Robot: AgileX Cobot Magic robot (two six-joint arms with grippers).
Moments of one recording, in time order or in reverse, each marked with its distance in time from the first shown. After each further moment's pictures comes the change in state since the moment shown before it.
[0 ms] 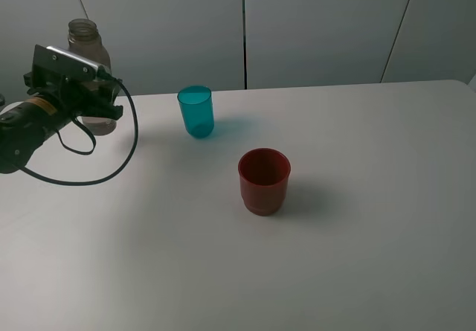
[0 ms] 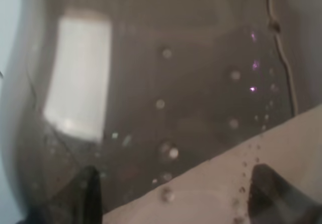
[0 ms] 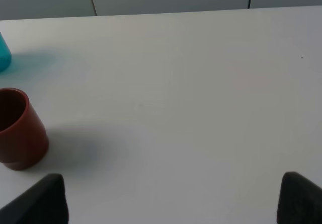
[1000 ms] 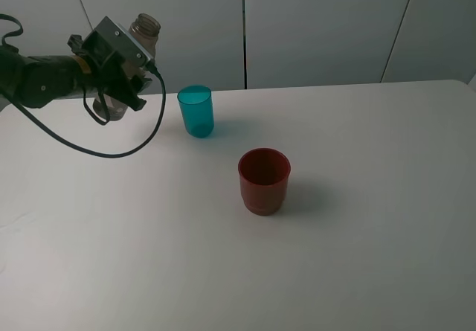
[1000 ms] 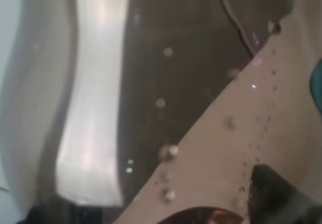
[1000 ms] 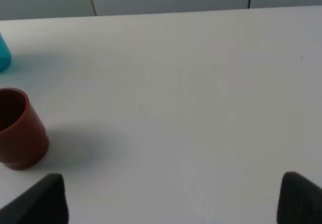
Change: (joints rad) left arm -0.112 -0.033 -0.315 0.094 0.637 0.213; right arm 0.000 0.000 0.000 0.000 0.000 0.000
